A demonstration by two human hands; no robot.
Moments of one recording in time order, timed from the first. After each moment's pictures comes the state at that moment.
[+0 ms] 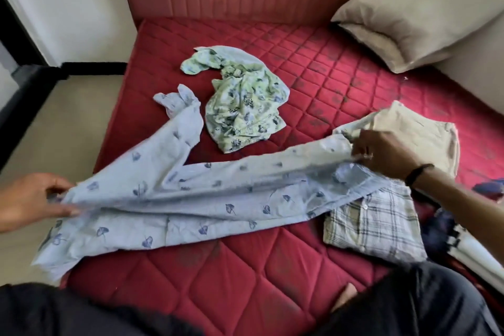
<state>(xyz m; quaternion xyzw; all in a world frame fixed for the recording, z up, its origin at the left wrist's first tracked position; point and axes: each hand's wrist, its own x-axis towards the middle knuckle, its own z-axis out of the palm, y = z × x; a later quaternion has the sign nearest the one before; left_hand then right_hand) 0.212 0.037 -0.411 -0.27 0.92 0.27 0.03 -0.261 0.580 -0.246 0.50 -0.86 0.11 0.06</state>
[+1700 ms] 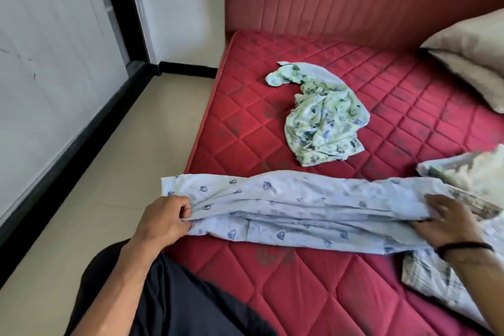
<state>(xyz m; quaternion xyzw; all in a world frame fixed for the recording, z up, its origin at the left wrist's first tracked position) 0.238 0.180 -0.359 -0.42 0.87 0.26 -0.04 -0.185 0.505 -0.319 0.02 -0.71 0.67 -0.21</state>
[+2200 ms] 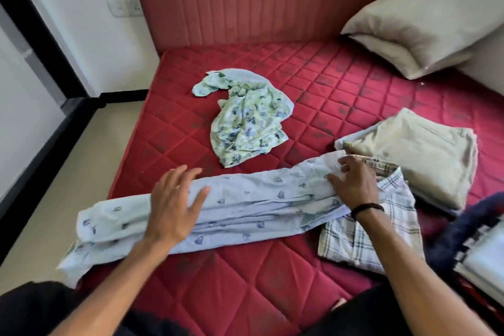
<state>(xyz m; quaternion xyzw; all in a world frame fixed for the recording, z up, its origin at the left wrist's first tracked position) 0.068 0.281 -0.337 -0.28 0.93 0.12 -0.20 -0.222 0.560 -0.316 0.17 -0.93 0.32 -0.01</state>
